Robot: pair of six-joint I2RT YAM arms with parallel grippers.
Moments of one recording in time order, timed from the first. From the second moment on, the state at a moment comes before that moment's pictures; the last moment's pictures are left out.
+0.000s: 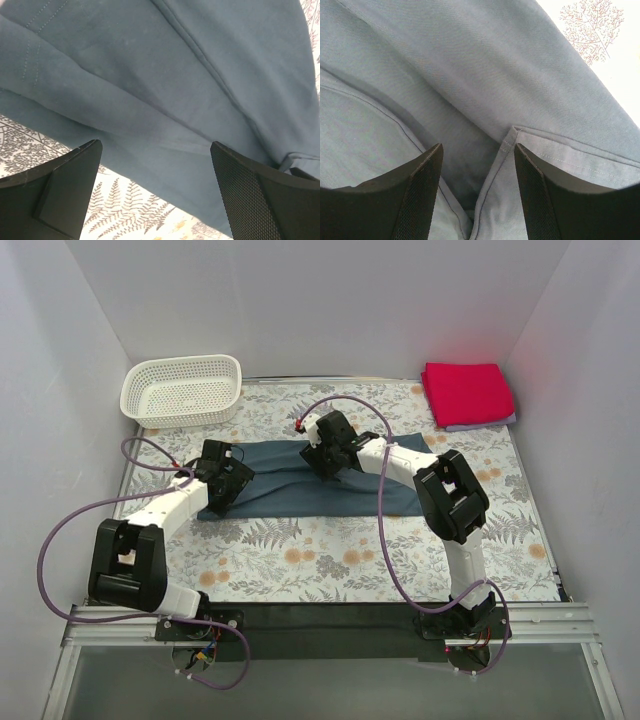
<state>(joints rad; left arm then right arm) -0.21 1.43 0.83 -0.42 -0.18 -1.13 0.70 2.07 1.51 -0.29 -0.04 -0.16</state>
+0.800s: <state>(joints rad) -0.21 1.53 0.83 -0.39 -0.29 -1.17 0.69 2.07 1.48 -0.29 -0.04 -0.16</state>
